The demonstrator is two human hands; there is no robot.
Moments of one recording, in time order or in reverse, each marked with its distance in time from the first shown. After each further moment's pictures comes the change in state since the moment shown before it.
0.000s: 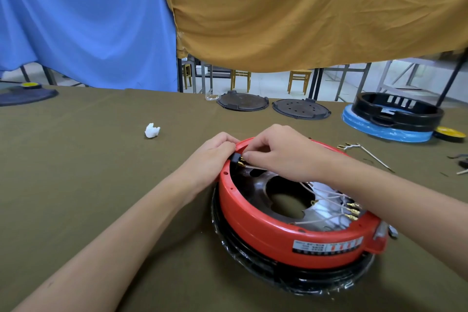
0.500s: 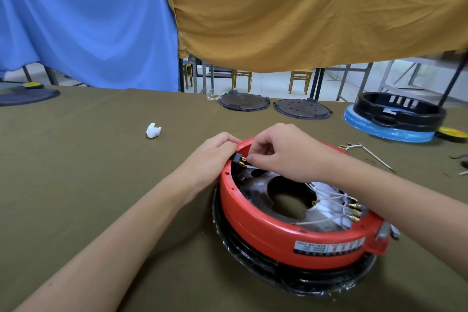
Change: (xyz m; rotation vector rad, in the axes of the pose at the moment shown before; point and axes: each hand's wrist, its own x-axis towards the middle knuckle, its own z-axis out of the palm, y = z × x) left_hand -0.001 0.001 -0.002 0.021 -0.004 0.004; right_hand 0.001 0.008 0.001 -0.001 0.049 -0.016
